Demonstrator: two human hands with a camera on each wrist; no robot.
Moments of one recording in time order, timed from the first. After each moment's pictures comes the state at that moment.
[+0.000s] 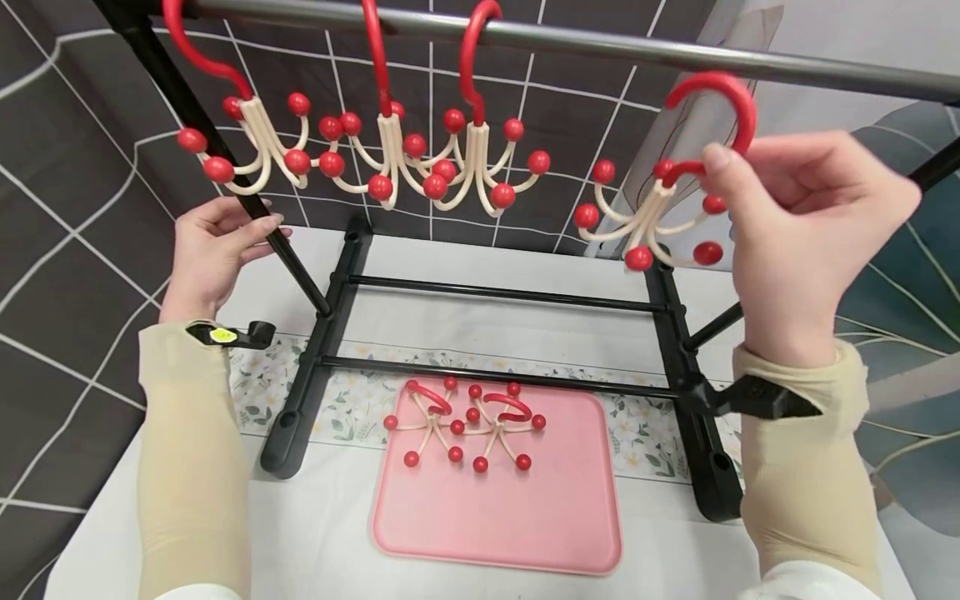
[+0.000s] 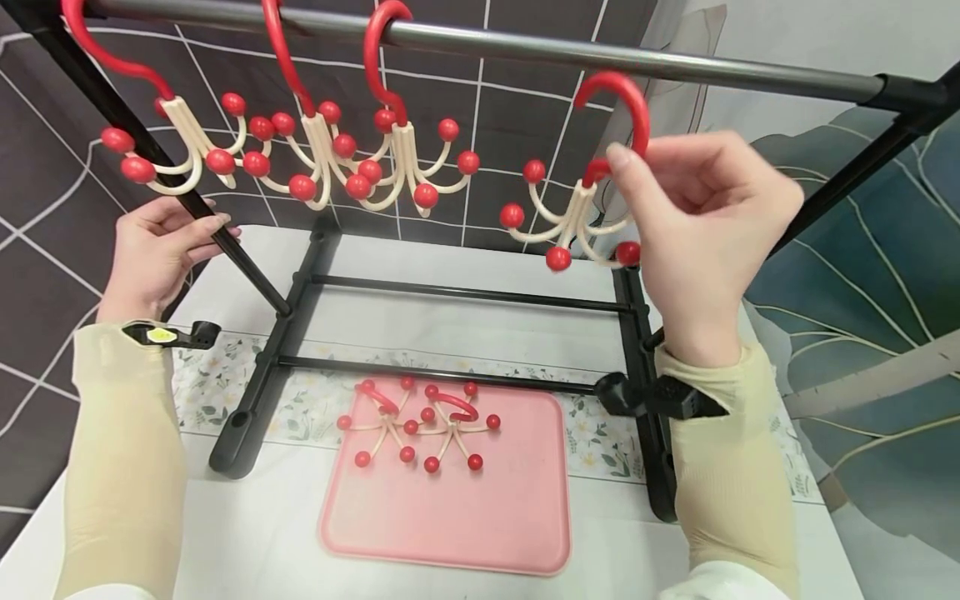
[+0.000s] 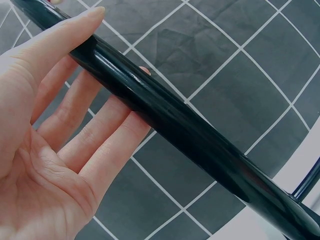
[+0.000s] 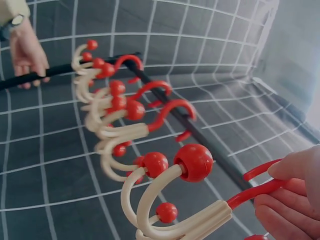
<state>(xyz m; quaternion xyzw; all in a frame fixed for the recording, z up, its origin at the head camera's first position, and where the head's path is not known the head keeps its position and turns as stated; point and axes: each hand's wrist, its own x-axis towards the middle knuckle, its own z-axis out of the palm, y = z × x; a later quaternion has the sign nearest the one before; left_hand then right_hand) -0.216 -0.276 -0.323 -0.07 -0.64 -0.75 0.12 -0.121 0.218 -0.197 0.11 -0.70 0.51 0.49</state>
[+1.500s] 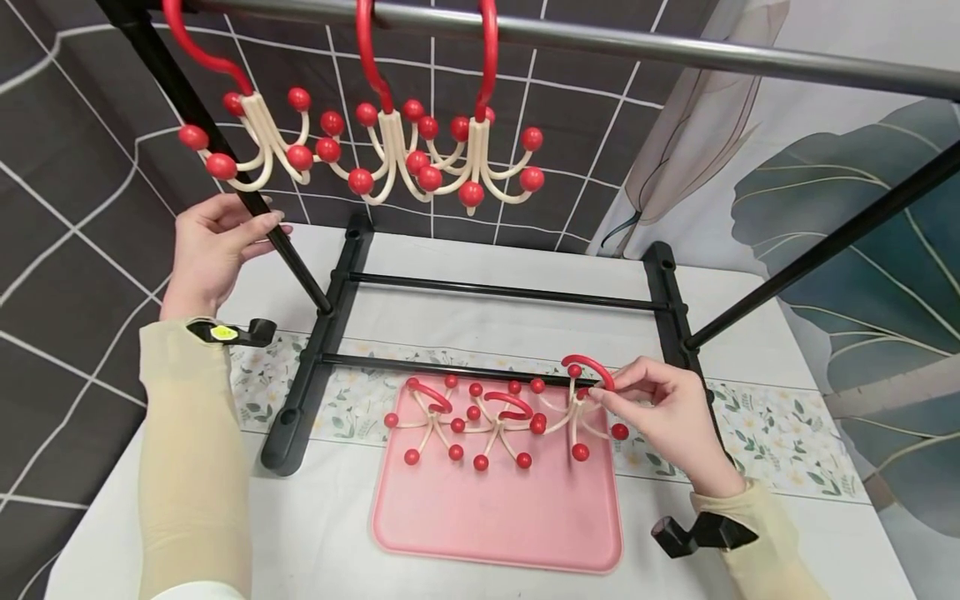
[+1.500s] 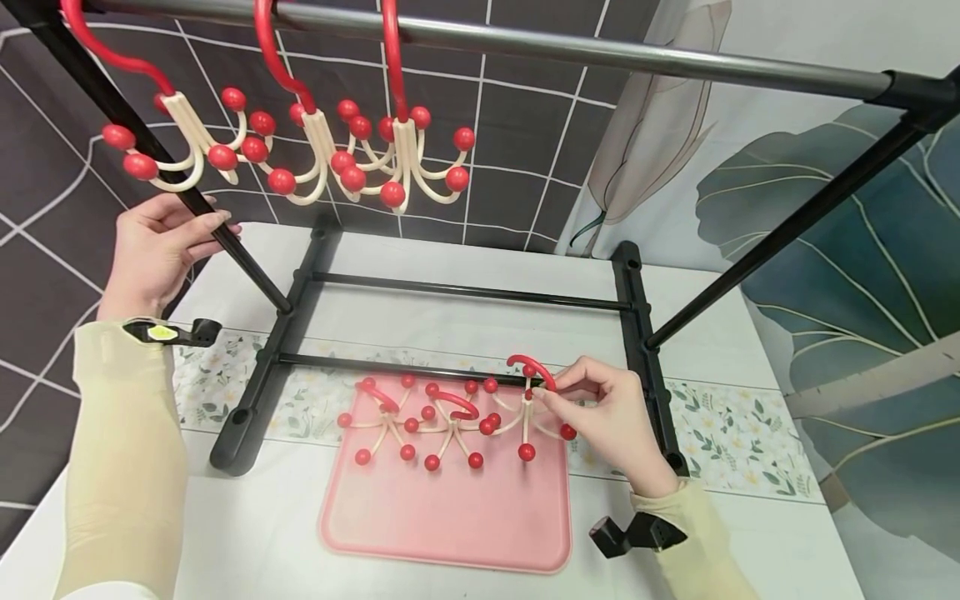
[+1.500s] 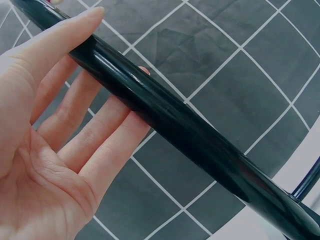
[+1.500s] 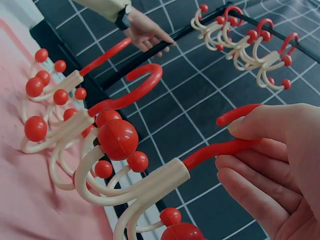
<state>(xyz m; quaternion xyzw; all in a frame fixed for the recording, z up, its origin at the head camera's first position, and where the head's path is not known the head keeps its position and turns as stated) -0.211 -0.276 -0.321 -0.07 -0.64 -0.75 0.12 -0.048 0.240 -0.368 0.13 -0.81 0.57 0.09</state>
